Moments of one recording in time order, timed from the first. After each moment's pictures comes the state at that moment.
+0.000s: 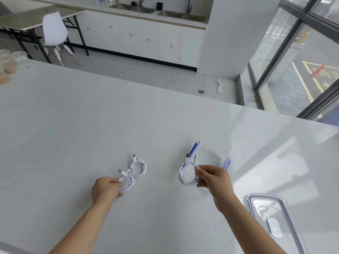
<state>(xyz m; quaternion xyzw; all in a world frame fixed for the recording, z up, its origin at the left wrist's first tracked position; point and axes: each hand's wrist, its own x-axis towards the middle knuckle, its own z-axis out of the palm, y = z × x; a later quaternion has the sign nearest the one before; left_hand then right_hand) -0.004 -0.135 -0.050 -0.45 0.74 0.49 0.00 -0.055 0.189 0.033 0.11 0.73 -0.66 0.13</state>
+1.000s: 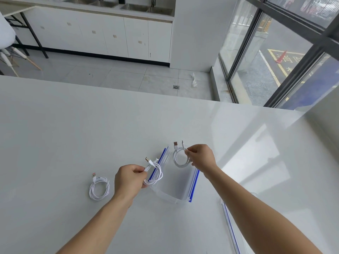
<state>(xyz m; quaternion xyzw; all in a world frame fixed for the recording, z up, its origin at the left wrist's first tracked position) -0.107 0.027 0.005 -0.28 0.75 0.60 0.05 -0.189 0.265 0.008 0.12 0.90 -0.42 0.08</state>
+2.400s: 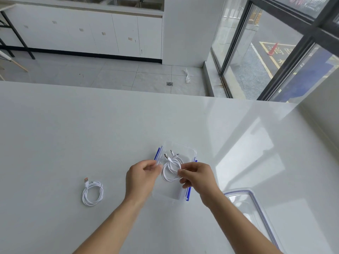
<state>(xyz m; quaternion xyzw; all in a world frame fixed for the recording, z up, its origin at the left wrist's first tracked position) -0.113 0.070 0.008 -0.19 0.78 0.59 0.02 -0.110 0.259 0.024 0.19 0.73 -0.64 0.14</state>
